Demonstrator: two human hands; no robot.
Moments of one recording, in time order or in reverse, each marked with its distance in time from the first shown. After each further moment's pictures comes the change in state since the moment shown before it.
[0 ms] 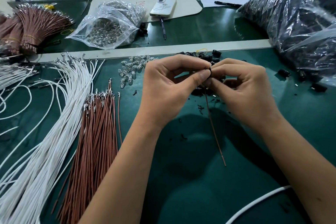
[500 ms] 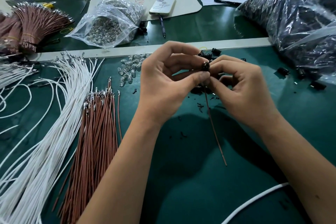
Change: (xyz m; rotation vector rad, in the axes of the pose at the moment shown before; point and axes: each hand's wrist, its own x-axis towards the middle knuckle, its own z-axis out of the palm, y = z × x) left_hand 0.000 0.002 -0.001 -0.103 0.022 -0.062; right_hand 0.000 -0.003 0.001 0.016 -0.075 -0.037
